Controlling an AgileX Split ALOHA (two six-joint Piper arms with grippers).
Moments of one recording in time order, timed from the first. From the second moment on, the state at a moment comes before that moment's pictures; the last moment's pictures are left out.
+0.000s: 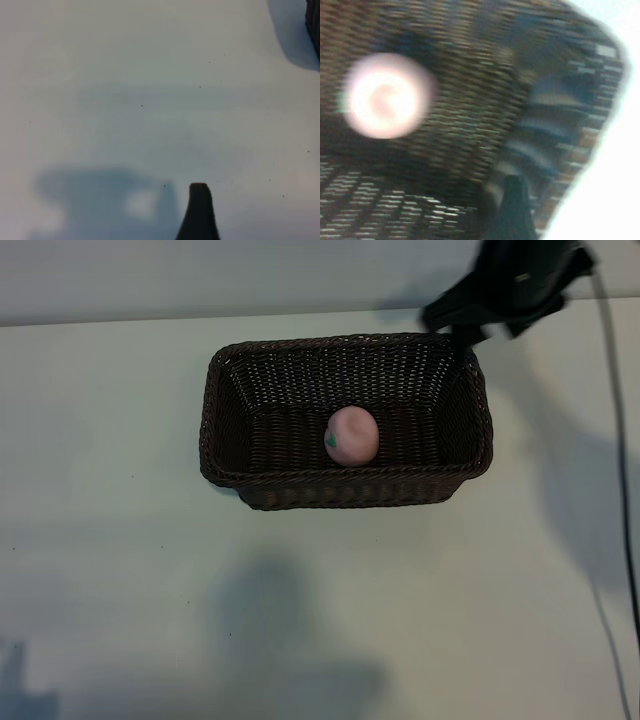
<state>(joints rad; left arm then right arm) 0.05 -0.01 -0.50 -0.02 1.09 0.02 0.28 1.98 -1.77 0.00 1.14 -0.04</state>
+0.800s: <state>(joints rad) 0.05 -0.01 -0.50 -0.02 1.09 0.02 -0.18 1.97 -1.78 0.01 1.22 -0.06</state>
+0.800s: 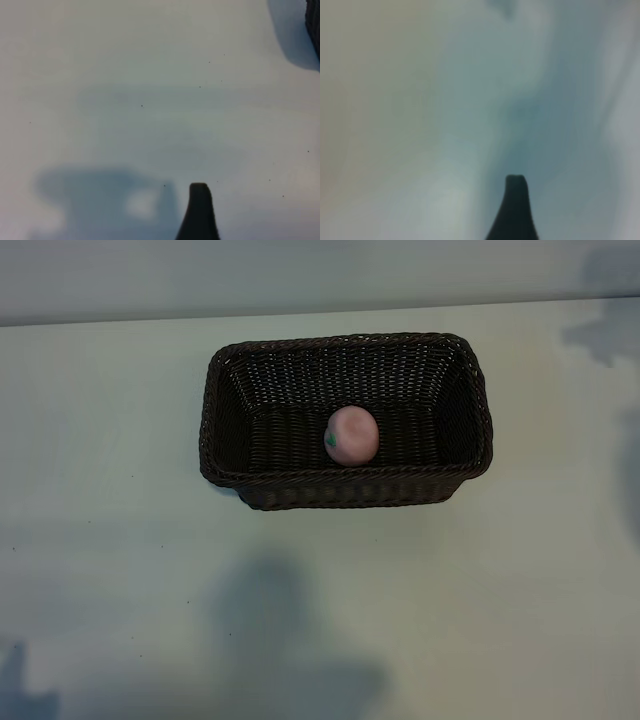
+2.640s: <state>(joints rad) 0.05 -0.01 -0.50 -0.02 1.09 0.02 -0.10 0.31 -1.06 0.02 1.23 0.00</state>
